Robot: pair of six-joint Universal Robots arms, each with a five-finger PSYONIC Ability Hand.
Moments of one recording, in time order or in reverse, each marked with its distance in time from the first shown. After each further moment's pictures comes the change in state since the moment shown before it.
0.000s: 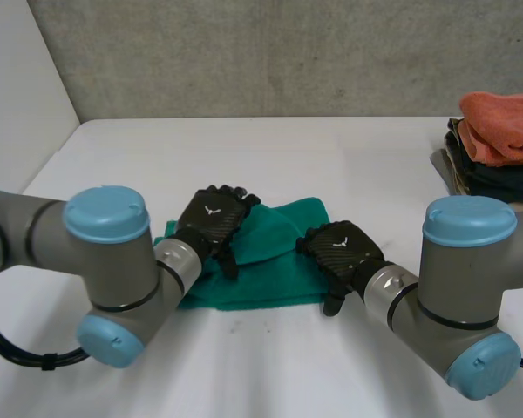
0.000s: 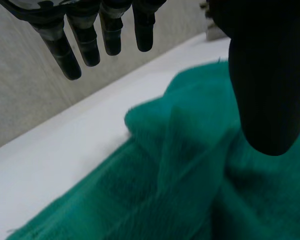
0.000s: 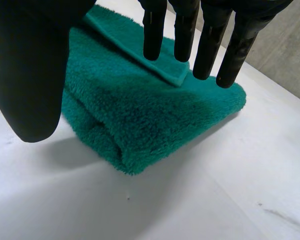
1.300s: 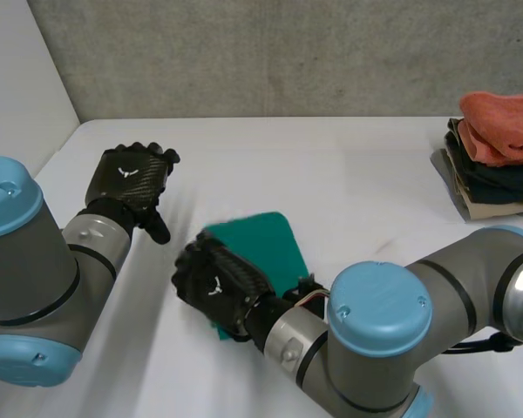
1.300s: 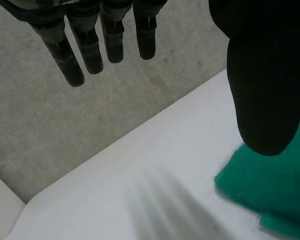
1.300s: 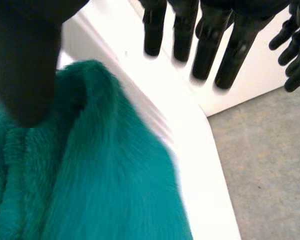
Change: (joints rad) left arm 0.092 0.386 -0.220 -0.017 -0.201 0.036; right arm 0.334 0.027 -0.032 -0.247 -0.097 -0.500; left_hand 0.079 0.076 0.073 0.072 0.038; right_hand 0.006 0.060 0.083 0.092 0.098
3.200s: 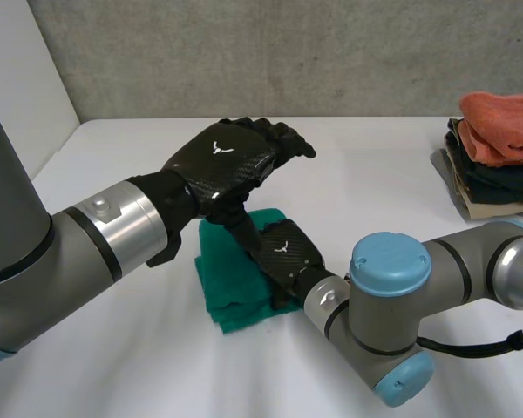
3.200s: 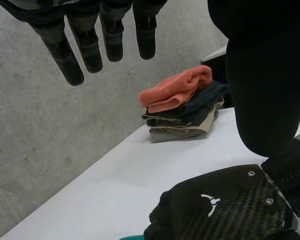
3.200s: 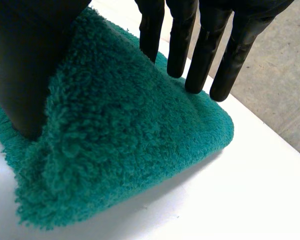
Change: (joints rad) left arm -0.060 0.058 0.218 -0.269 0.593 -0.082; right arm -0.154 0.150 -0.084 0.005 0.137 0.479; left_hand 0.000 -0.014 -0.013 -0.013 -0.016; right_hand 0.143 0.117 0.084 0.082 0.063
